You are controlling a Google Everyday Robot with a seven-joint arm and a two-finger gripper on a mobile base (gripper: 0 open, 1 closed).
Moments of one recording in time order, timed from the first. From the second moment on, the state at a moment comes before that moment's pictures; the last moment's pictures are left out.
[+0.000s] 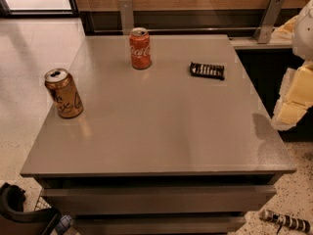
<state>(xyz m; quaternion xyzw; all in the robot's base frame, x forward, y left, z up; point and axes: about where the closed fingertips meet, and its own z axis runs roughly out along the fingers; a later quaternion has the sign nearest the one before) 0.438 -0.214 0.985 -0.60 0.78 -0.05 0.17</state>
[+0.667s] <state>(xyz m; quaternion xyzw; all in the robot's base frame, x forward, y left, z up) 0.456 -0.221 0.982 -0.59 0.78 -0.03 0.21</state>
